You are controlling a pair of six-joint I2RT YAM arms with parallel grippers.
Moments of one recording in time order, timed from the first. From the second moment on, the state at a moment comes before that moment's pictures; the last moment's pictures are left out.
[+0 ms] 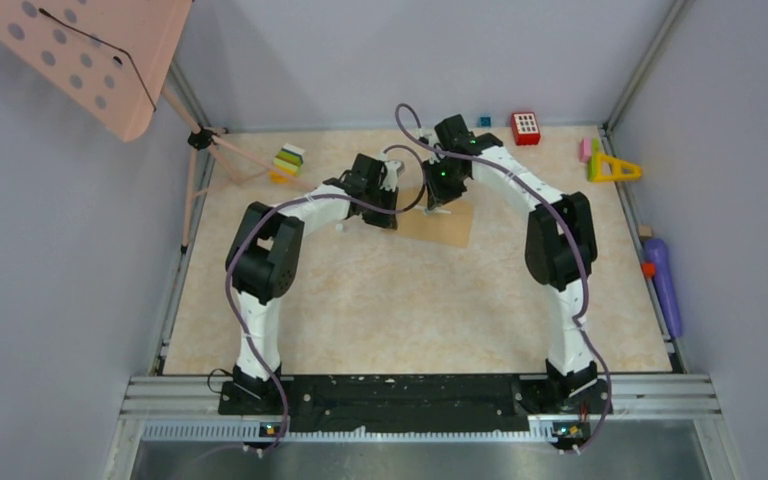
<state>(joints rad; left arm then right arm) -0.47 2.06 1.46 -0.31 0.29 -0.16 0.45 2.14 1.89 -0.83 -0.19 0.06</state>
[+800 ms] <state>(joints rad) -0.47 2.14 1.54 -0.35 0.27 -0.22 0.47 2.22 1.93 -0.82 -0.13 0.11</state>
